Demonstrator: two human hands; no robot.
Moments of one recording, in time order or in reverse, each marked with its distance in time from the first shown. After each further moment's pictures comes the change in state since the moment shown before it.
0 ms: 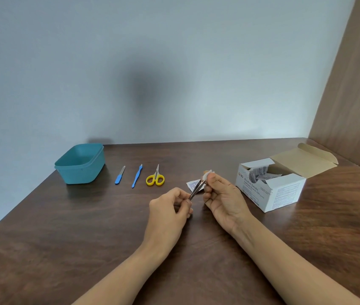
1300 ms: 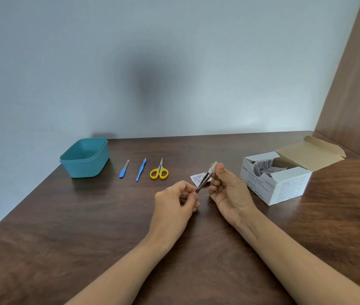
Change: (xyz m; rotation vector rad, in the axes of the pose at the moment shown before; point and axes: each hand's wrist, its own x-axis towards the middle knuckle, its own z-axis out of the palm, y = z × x) left_hand 0.000 0.003 -0.001 -0.055 -0.038 0.005; right_hand 0.001 0.000 -0.001 0.058 0.033 -0.029
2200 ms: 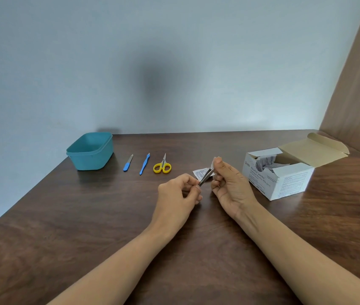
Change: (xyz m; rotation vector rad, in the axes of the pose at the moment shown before) left_hand 0.000 -0.001 0.001 -0.023 -0.001 -0.007; right_hand 0.000 0.003 0.000 -0.038 -0.009 -0.032
